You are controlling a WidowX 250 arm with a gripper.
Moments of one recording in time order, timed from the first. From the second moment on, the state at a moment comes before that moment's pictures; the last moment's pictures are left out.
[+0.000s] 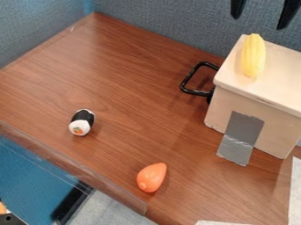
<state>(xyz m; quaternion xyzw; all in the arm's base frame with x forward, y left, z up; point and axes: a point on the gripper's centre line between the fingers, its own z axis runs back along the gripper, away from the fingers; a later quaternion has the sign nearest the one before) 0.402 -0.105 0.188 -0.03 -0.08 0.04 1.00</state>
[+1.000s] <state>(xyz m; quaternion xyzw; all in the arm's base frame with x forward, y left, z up) 0.292 -0.092 0.099 -0.03 -0.03 -0.02 1.00</state>
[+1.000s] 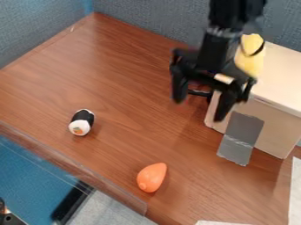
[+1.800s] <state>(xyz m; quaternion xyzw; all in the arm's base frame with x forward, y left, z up) 0.251 -0.072 0.042 0.01 -0.01 -0.07 1.00</state>
